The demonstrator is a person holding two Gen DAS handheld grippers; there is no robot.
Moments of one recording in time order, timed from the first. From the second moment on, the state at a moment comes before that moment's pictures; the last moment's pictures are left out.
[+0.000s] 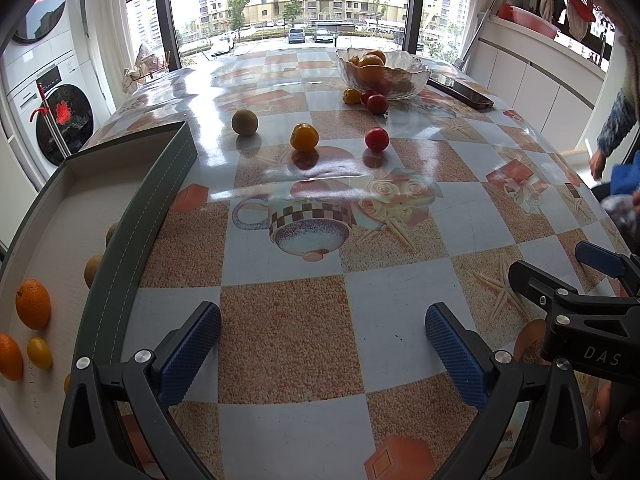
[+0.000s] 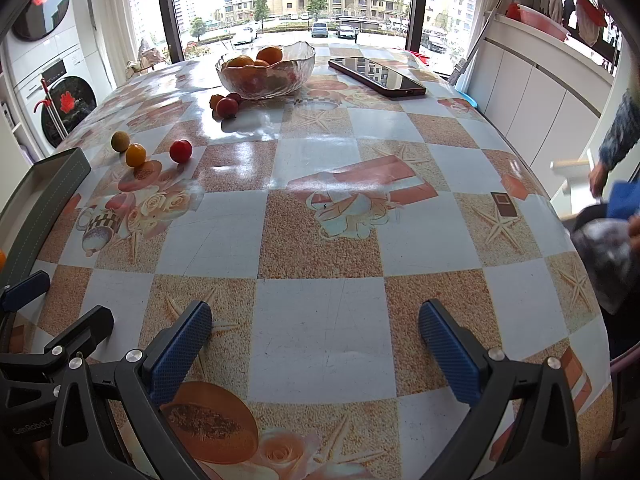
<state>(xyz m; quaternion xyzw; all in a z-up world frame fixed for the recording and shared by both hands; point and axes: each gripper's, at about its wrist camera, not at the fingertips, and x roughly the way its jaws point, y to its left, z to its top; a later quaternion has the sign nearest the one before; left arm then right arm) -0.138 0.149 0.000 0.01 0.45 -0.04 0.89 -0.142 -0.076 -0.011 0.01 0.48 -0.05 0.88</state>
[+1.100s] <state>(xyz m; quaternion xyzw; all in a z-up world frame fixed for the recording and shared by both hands) -0.101 0.196 0.056 -0.02 0.43 -0.02 0.90 0.002 0.011 -0.003 -0.05 0.49 0.06 0.87</state>
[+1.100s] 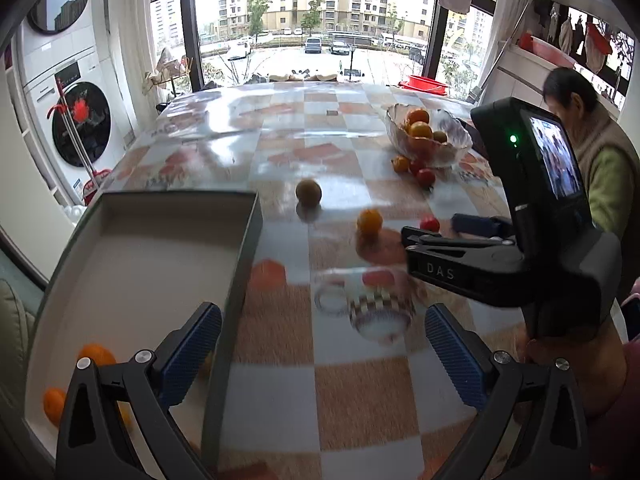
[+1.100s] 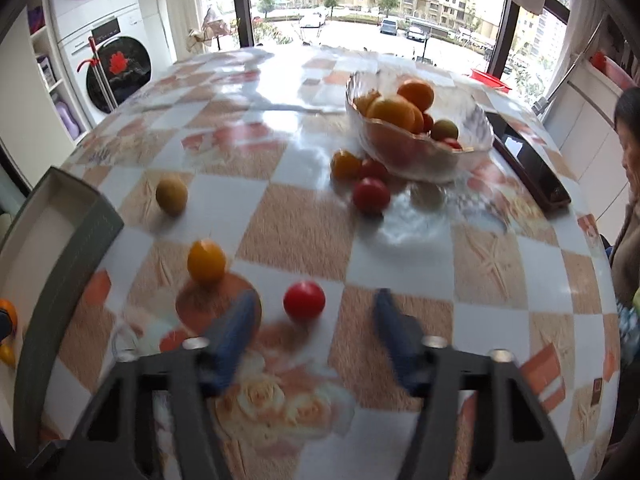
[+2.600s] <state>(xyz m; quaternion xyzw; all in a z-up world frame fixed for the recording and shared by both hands) -0.135 0.280 0.072 -0.04 0.39 0.06 0.92 -0.107 0.027 0.029 0.05 0.51 0.15 0.84</state>
